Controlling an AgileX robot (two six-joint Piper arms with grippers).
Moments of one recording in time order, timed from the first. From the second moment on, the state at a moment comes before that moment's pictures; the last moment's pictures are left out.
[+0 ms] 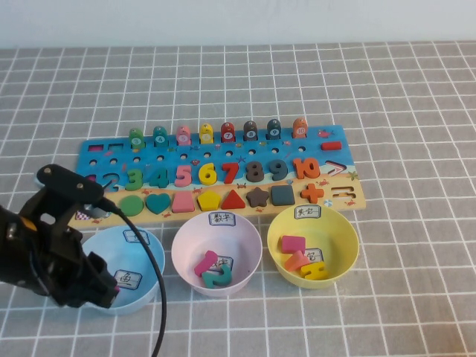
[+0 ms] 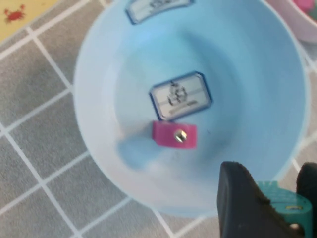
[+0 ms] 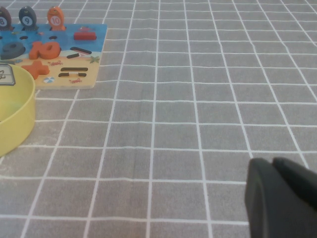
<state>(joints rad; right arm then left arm) 0.08 -0.01 0.03 0.02 0.37 0.03 -0.25 1.28 -0.76 -0.27 0.78 0.50</state>
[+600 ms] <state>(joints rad) 0.08 -0.01 0.03 0.02 0.37 0.03 -0.25 1.41 -0.81 -0.31 0.68 0.47</state>
